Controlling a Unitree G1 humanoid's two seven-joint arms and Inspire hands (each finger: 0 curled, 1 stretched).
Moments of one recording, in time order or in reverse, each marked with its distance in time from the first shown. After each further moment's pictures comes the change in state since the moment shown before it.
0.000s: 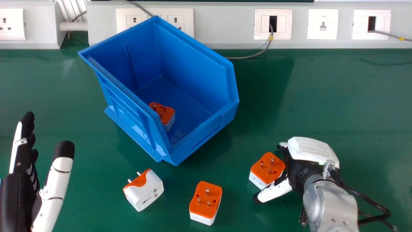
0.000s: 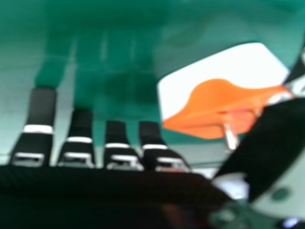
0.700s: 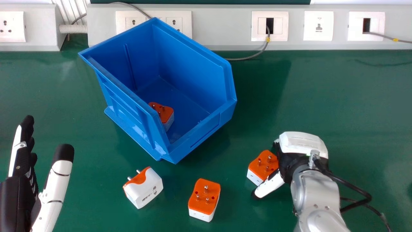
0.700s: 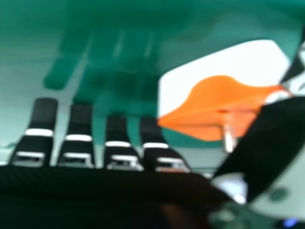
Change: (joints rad) left arm 0.017 0.002 0.001 -0.001 0.000 0.000 0.000; right arm -0.144 0.047 0.062 0.202 -0.016 0.026 0.002
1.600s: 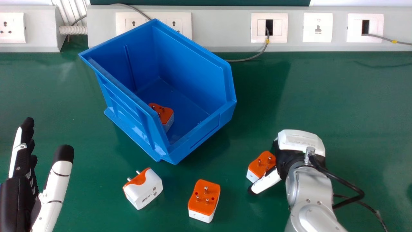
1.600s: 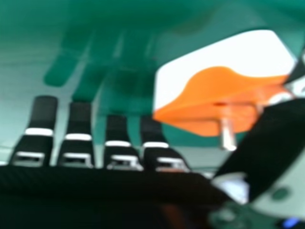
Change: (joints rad) left arm 0.000 0.000 -0.001 -0.005 -0.001 0.020 0.000; right arm -0.030 0.034 0.008 0.035 0.000 0.046 0.000
